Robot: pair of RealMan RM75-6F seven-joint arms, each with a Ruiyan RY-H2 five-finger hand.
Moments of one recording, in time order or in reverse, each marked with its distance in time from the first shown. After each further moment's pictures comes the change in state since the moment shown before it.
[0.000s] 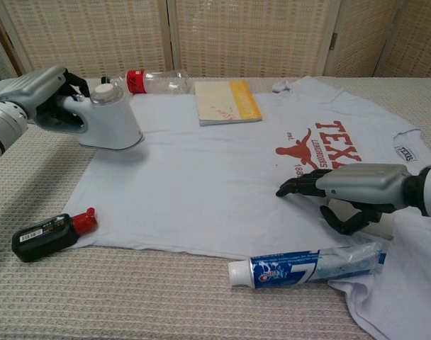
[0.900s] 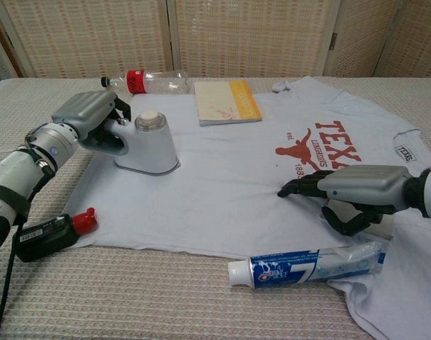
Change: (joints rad) left arm -0.068 -0.187 0.000 0.226 -0.011 -0.117 0.115; right arm 0.004 -0.014 -0.005 0.011 0.036 -0.015 -0.023
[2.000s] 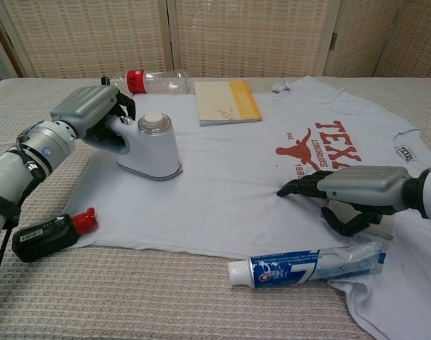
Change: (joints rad) left arm 0.005 0.041 0.029 -0.138 0.045 0.112 0.016; right arm -0.002 0.001 -0.006 0.002 0.014 0.003 -0.002
